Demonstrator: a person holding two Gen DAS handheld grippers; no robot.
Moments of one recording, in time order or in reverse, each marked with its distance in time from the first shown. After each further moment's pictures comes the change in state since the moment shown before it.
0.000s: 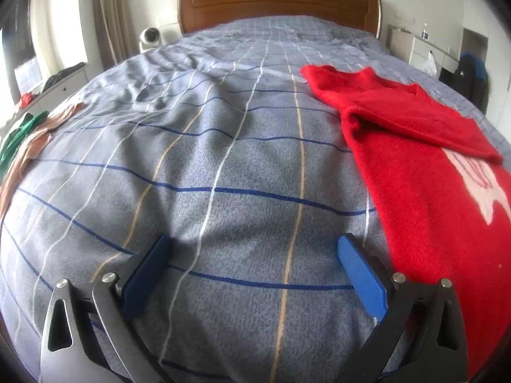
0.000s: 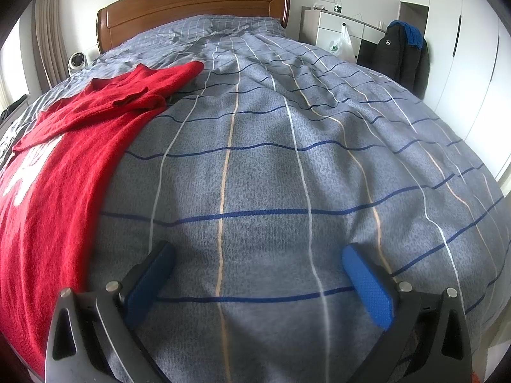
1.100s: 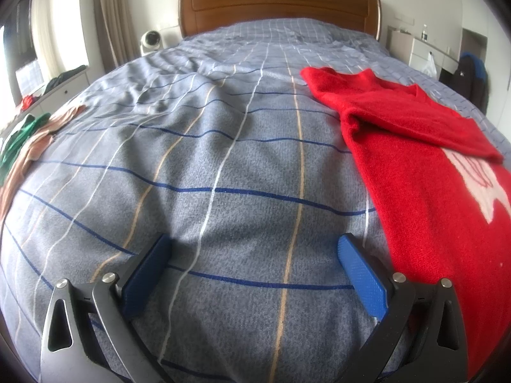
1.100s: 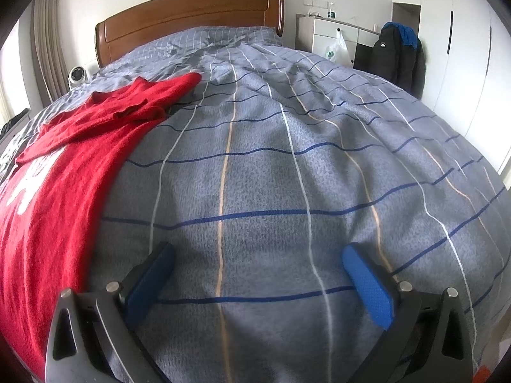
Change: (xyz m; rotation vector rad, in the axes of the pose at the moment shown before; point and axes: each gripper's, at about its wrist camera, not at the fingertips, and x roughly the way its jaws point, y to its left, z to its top) left arm -0.002 -0.001 -0.002 0.005 -0.013 0.006; right arm -0.003 -0.001 -0.007 0.041 -0.063 0.021
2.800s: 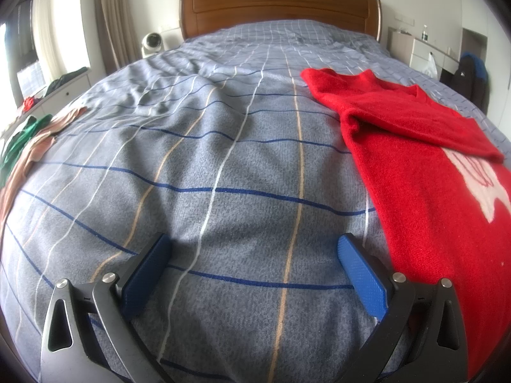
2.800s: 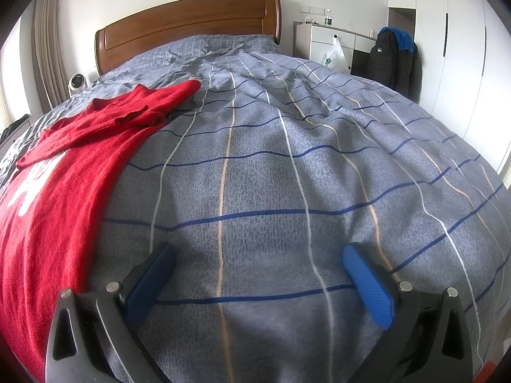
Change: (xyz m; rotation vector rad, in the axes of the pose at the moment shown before) left arm 0.000 -0.001 -0.002 0.005 -0.008 0.002; right arm -0.004 -0.001 -0.003 0.004 -0.030 0.000
